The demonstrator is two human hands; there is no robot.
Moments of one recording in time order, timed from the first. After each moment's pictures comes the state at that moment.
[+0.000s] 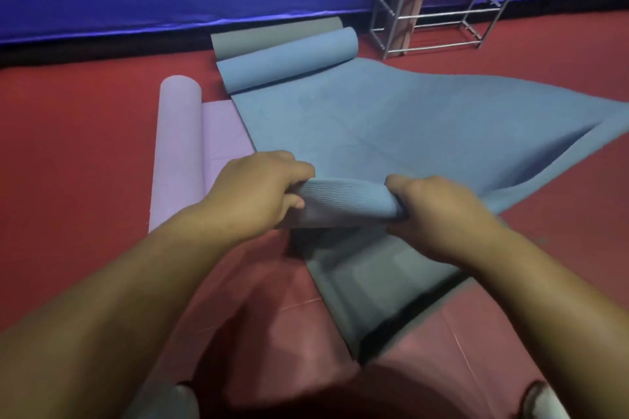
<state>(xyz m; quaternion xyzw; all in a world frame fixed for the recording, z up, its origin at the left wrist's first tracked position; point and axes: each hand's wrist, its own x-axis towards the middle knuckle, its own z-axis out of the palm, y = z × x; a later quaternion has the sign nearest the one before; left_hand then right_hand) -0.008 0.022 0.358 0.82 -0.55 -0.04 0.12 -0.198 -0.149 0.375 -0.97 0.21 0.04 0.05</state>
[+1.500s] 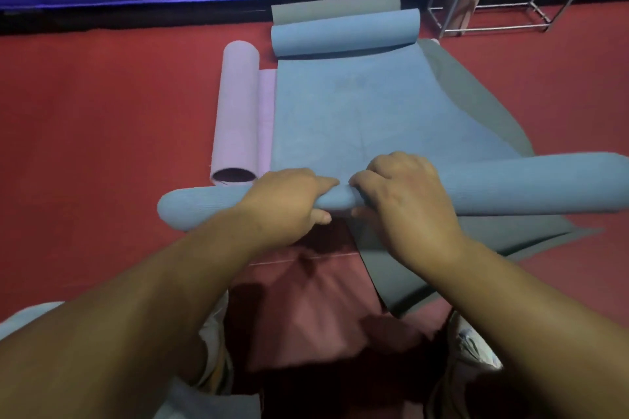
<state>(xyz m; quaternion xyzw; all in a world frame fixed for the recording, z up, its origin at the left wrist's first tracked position) -0.066 0.130 0.321 0.85 -0.48 -0.18 0.06 -0.196 -0.021 0.322 -0.98 0.06 -0.16 0.03</state>
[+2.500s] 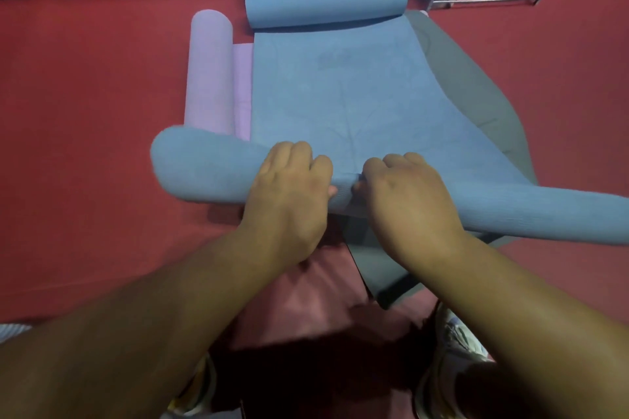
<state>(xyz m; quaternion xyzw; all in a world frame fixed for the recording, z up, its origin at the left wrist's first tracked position) -0.083 0.100 0.274 0.86 -0.47 0.09 0.15 -0.185 -0.037 0.297 -0.98 0.15 -0.14 -0.01</state>
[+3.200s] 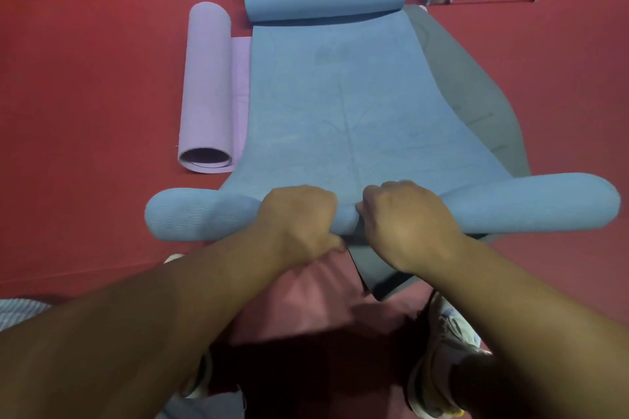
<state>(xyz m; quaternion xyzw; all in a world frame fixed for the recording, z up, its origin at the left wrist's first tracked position) -0.106 0.091 0.267 0.87 -0.47 -0.18 0.03 -0.214 -0.040 0.283 -0.99 0.14 0.04 0.01</state>
